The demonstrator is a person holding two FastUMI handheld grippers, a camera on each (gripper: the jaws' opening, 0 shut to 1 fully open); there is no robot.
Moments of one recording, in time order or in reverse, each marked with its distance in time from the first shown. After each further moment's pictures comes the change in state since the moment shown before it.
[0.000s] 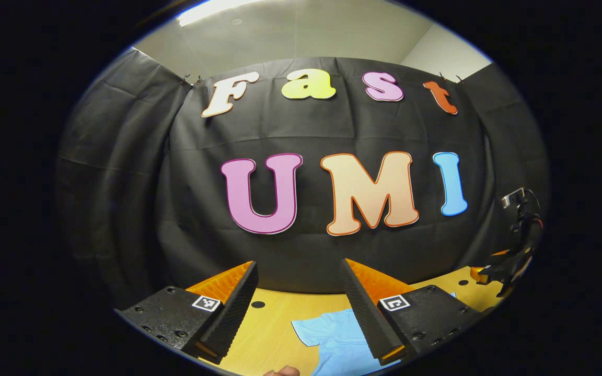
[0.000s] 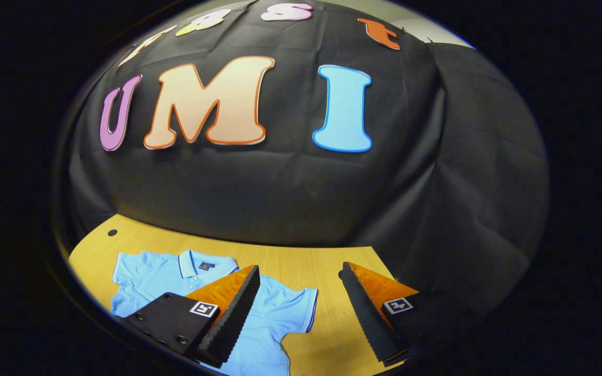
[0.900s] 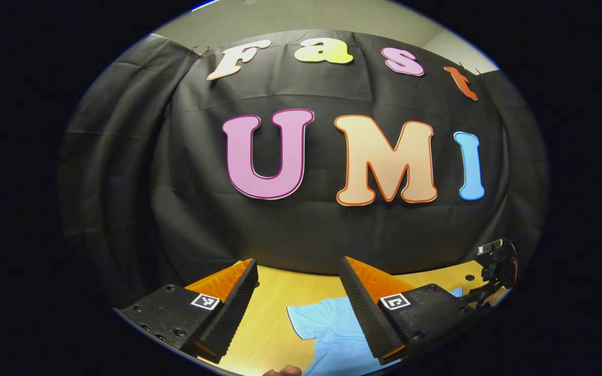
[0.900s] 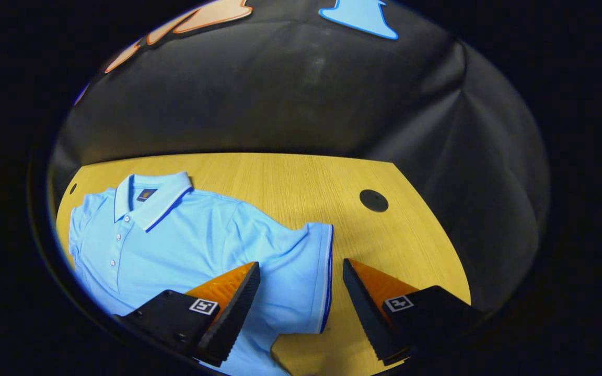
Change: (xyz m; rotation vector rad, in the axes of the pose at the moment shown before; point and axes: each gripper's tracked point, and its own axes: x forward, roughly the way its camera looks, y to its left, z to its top) left arm 0.045 0.013 -0.071 -0.070 0.166 0.045; right arm 0.115 0.007 -0.176 0.025 0.416 -0.073
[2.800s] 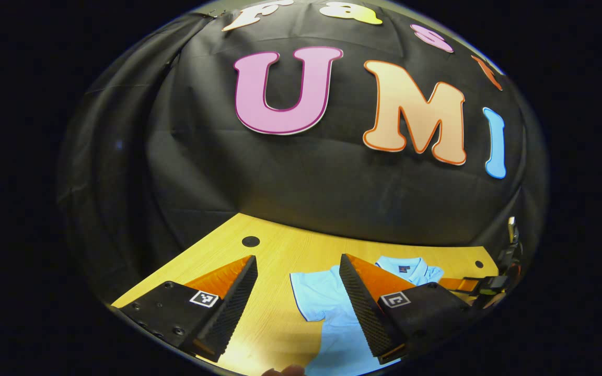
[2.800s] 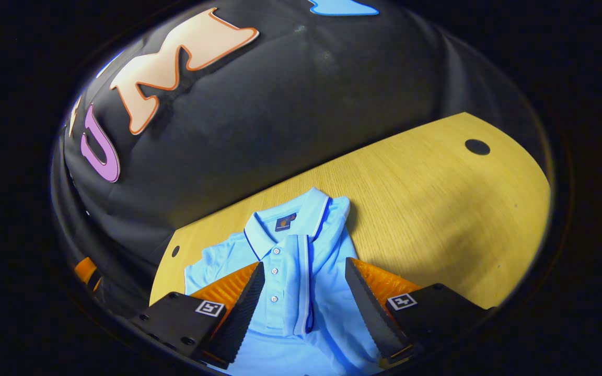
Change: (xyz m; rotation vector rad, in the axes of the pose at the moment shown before) left arm 0.056 0.023 -0.111 -0.082 0.252 0.017; right arm -0.086 0.162 0.023 0.362 -0.033 0.501
